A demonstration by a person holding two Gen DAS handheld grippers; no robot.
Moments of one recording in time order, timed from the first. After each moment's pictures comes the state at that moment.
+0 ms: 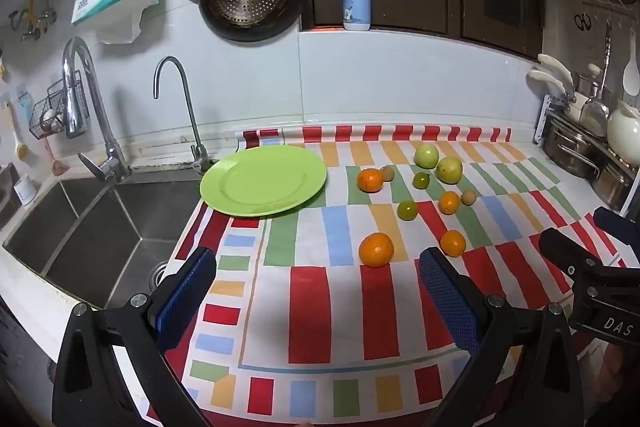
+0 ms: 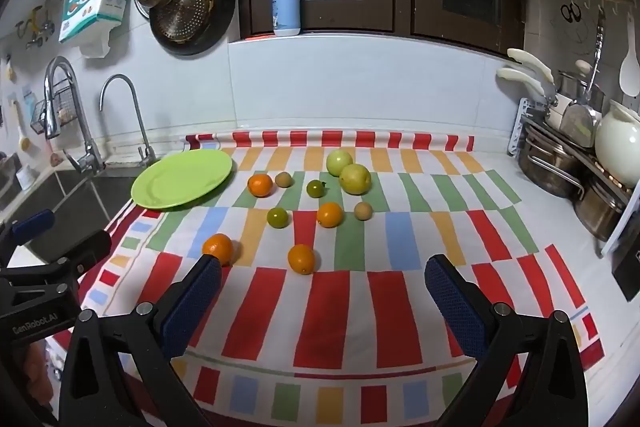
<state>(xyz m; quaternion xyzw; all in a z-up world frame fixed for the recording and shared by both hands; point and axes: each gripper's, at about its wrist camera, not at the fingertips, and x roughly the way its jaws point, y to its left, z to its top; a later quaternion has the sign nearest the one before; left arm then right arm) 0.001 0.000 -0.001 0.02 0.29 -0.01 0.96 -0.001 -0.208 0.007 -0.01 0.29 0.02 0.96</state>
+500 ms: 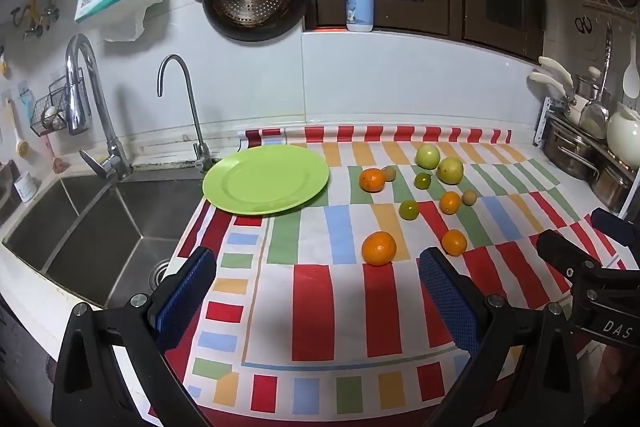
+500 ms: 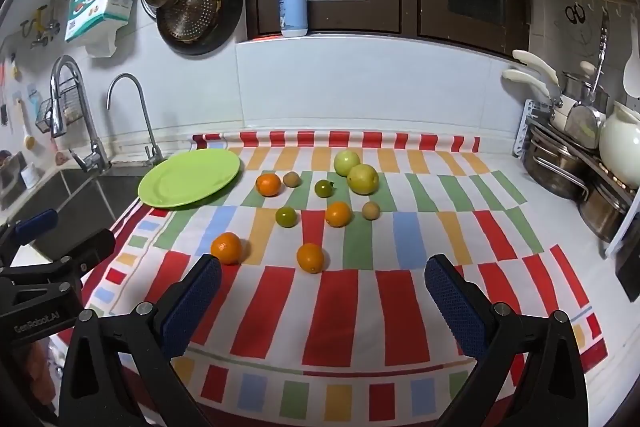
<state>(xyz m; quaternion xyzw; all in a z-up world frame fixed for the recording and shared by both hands) -0.013 0.006 -0.002 0.02 0.28 -0.01 0.96 -0.006 -0.203 0.007 -0.01 0.29 0.03 0.96</state>
